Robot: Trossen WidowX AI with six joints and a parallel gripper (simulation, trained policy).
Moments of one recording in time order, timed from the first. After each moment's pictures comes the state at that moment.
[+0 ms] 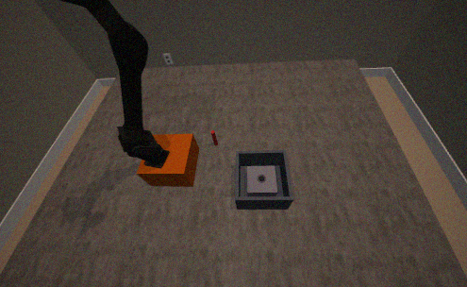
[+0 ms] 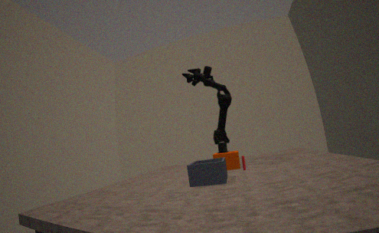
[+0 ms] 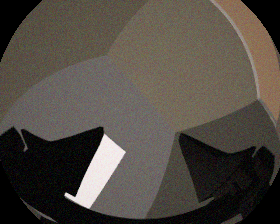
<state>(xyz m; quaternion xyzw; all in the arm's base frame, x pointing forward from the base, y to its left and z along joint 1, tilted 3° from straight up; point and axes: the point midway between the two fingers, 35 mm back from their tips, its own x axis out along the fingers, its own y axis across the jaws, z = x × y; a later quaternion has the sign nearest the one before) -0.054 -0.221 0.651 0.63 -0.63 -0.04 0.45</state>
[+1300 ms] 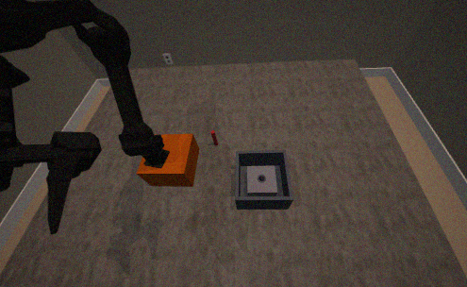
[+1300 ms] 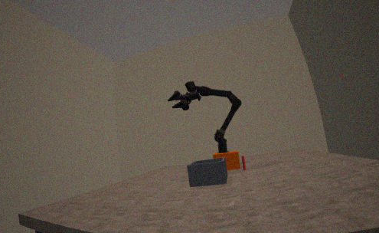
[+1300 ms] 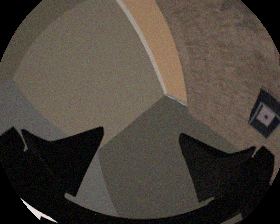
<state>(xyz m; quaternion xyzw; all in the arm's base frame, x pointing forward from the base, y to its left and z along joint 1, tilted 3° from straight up) 0.139 -0.256 0.373 0.84 -0.34 -0.30 0.30</state>
